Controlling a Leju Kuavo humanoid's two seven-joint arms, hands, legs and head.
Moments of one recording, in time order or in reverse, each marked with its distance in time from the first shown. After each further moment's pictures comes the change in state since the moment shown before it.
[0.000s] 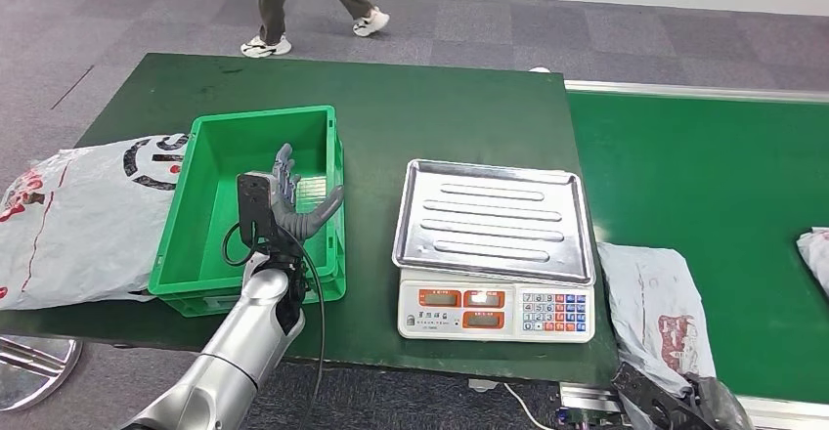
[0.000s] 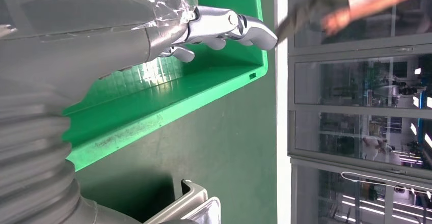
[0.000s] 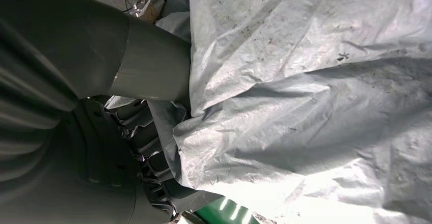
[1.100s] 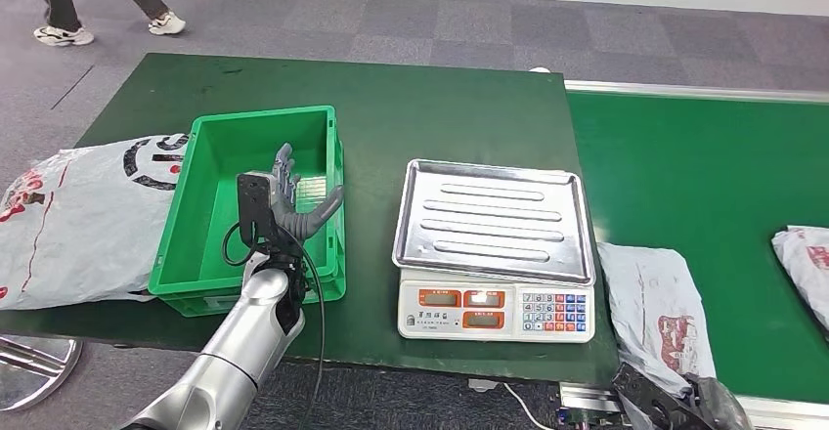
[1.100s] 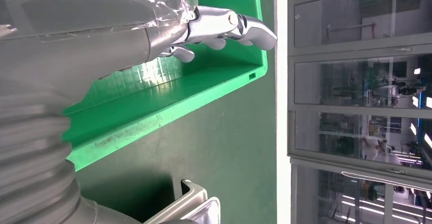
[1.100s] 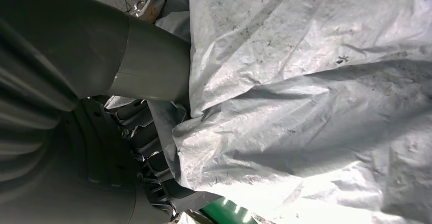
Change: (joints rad) left arm -0.001 0.000 0.000 0.000 0.000 0.000 0.000; right arm 0.000 -0.001 0.001 0.005 0.000 0.000 0.000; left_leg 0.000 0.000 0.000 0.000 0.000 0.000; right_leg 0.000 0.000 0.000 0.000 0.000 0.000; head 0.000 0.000
